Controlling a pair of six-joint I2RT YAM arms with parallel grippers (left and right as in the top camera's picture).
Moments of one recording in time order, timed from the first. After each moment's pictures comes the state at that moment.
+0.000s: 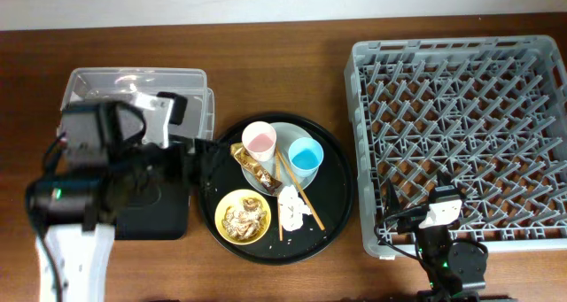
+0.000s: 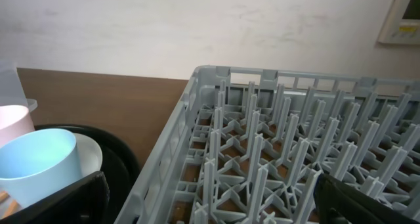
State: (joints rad) left arm 0.02 1.18 1.30 -1.06 0.69 0.00; right arm 0.04 0.01 0.01 -0.07 -0.07 -0.02
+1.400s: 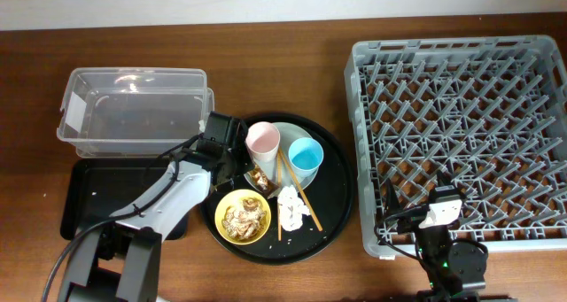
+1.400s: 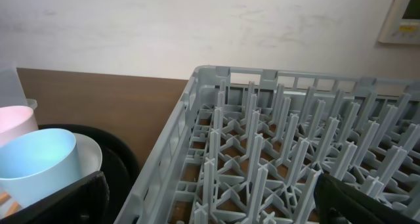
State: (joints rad) left arm -0.34 1.67 0.91 -0.35 0.04 -0.64; right arm 0.04 0.01 0.01 -0.07 -0.07 -0.02
